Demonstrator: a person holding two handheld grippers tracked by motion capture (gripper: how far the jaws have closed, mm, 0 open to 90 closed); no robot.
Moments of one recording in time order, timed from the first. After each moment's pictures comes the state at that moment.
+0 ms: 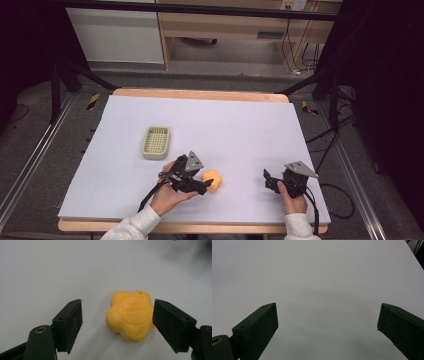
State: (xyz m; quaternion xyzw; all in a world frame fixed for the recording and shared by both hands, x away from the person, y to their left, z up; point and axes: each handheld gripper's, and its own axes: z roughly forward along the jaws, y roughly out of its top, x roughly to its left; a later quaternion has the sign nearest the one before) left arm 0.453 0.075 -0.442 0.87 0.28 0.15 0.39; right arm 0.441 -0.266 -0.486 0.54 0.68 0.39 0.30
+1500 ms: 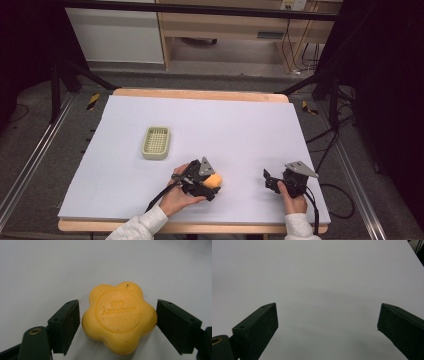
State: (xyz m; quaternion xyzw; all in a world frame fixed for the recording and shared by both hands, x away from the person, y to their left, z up) left arm 0.458 0.048 -0.466 0.90 0.25 0.13 0.35; right arm 0.441 -0.266 -0.486 0.54 0.68 0.39 0.30
